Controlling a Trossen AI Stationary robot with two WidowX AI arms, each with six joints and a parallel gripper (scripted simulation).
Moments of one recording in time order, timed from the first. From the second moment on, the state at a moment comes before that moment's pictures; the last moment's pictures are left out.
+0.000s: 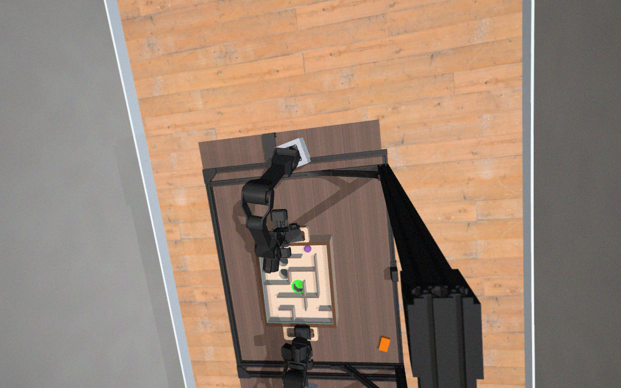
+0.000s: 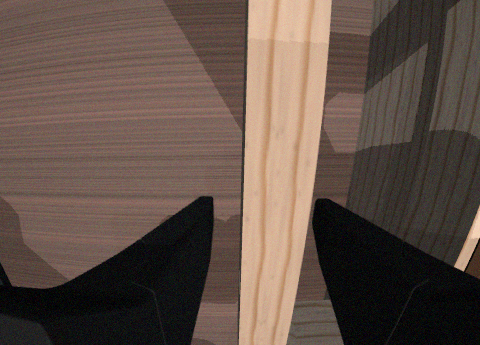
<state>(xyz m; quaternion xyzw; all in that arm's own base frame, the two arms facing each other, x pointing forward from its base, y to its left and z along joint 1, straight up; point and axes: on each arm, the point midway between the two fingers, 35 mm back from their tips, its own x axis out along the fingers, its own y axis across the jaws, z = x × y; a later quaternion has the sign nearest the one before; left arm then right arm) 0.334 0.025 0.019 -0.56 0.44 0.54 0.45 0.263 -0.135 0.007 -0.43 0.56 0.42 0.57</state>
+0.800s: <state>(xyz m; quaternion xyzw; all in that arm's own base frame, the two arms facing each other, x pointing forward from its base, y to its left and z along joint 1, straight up) 0.332 0.025 0.006 -0.56 0.44 0.55 0.45 0.262 -0.134 -0.005 -0.43 0.56 0.42 0.57</state>
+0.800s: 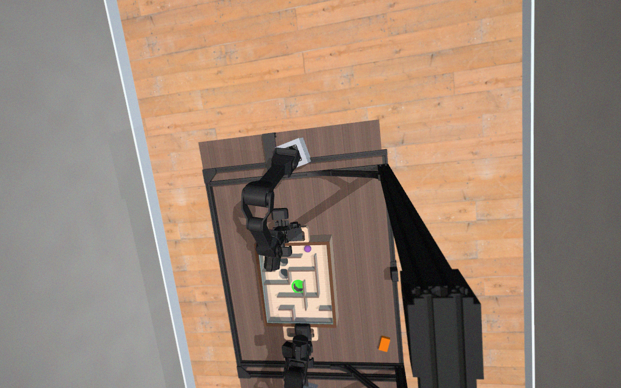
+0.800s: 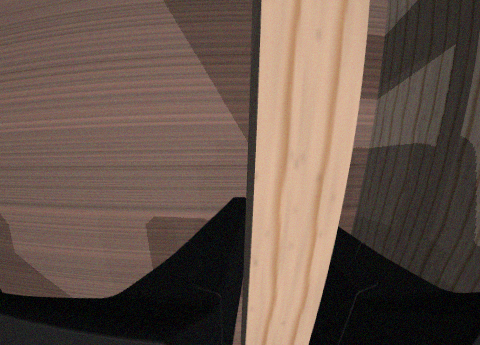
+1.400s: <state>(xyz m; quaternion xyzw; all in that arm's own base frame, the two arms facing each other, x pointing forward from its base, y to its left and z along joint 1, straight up) 0.332 0.026 0.008 -0.55 0.44 0.55 0.44 0.262 -0.134 -0.002 -0.43 0.56 0.43 0.57</state>
